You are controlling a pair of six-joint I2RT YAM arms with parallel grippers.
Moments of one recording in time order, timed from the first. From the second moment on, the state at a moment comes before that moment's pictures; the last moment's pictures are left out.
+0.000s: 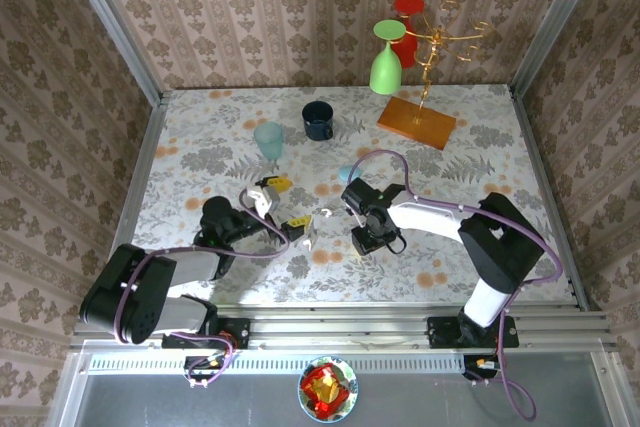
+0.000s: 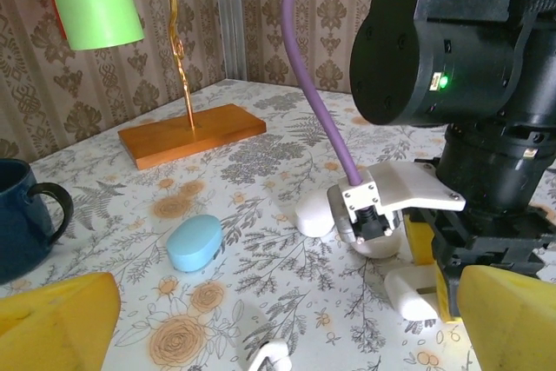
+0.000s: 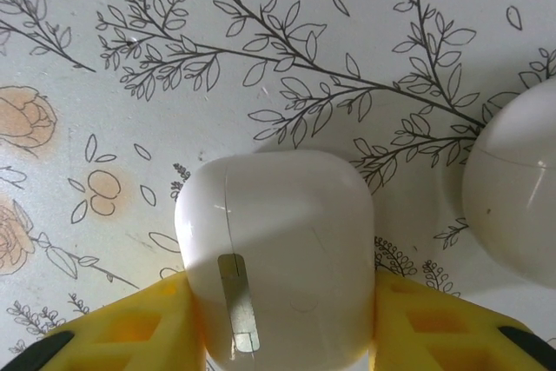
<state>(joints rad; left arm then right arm) -0.42 1.33 0.23 1.07 0.76 0.07 0.73 1.69 1.00 -0.72 0.01 0.26</state>
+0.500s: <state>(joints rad) -0.52 1.23 0.25 0.98 0.92 0.21 0.60 1.42 0.96 -0.63 -0.54 0.03</state>
